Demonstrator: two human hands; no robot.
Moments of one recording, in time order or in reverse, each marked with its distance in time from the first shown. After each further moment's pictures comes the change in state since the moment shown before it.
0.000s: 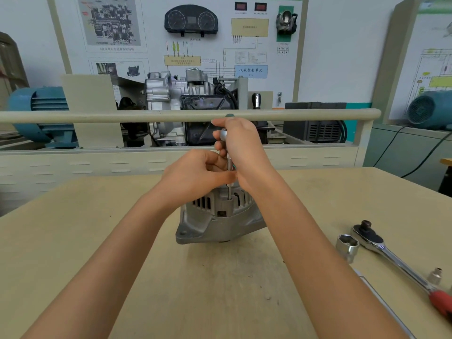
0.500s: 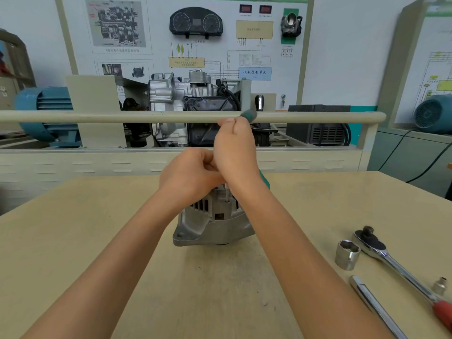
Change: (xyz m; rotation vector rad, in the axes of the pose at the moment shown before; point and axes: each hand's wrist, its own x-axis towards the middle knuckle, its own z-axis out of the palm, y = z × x) left_hand 0.000 0.003 0.006 0.049 0.199 -0.019; right_hand 0.004 0.011 0.006 -0.328 0.133 -0.234
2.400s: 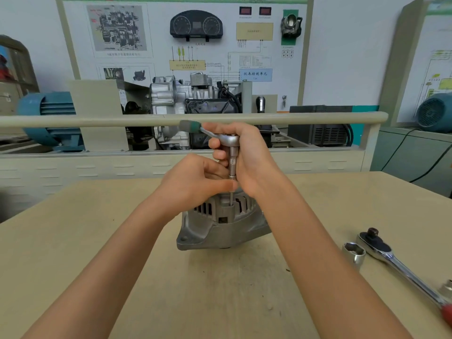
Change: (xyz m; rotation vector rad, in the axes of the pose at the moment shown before) left_hand -0.003 -0.006 -0.008 -0.054 -0.183 0.022; right_hand 0.005 -0.003 -0.019 0.624 -0.352 0.425
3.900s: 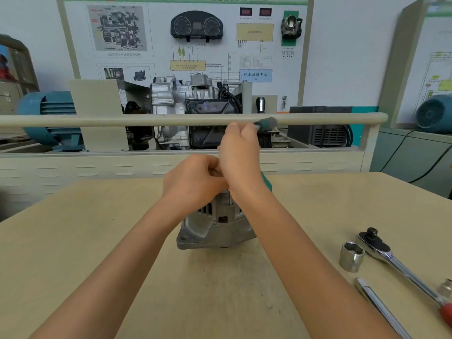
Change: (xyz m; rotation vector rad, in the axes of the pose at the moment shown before) left_hand 0.004 0.001 0.010 0.133 0.194 -0.039; right_hand -0.002 0.015 0.017 -0.454 0.376 -0.306
